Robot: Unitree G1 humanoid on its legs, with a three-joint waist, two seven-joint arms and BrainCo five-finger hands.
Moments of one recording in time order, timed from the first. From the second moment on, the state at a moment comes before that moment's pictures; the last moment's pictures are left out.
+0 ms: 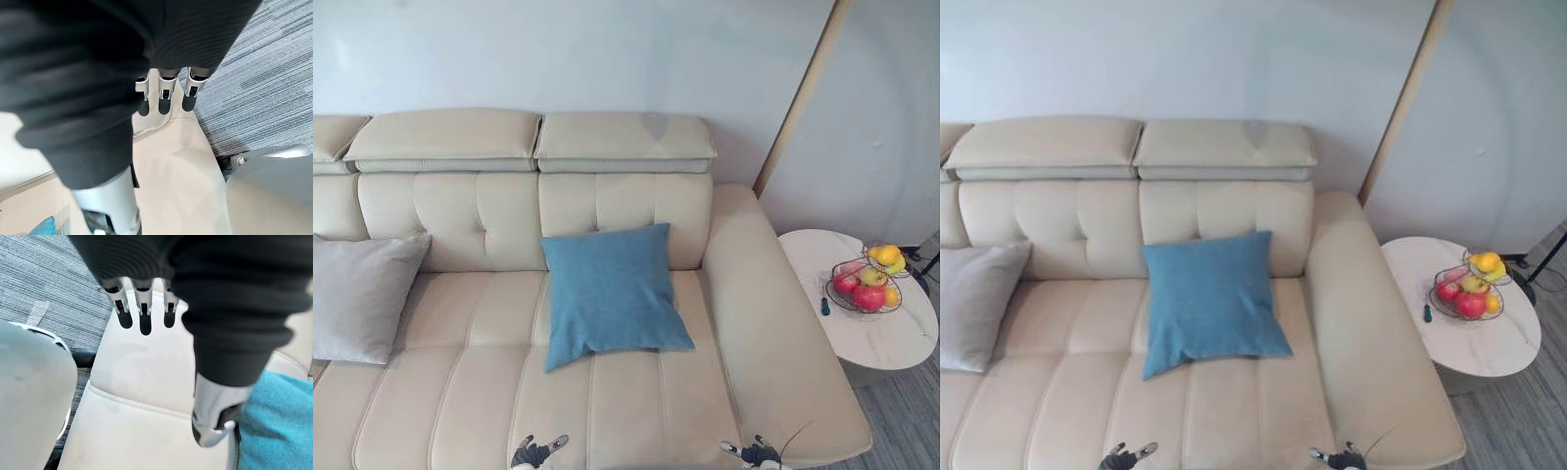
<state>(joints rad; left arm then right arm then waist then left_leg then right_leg) 0.13 0.03 0.30 1.04 -0.02 -0.05 0.07 0.10 -0.04 -0.34 1.00 -0.04 0.01 -0.10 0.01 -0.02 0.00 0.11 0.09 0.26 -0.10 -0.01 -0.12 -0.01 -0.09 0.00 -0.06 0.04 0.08</state>
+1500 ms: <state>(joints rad) 0.04 0.02 0.17 1.01 -0.07 -0.04 0.13 -0.03 -0.09 -0.21 1.01 -0.11 0.03 -0.19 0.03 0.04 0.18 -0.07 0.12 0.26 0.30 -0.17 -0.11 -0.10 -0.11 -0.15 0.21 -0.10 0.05</state>
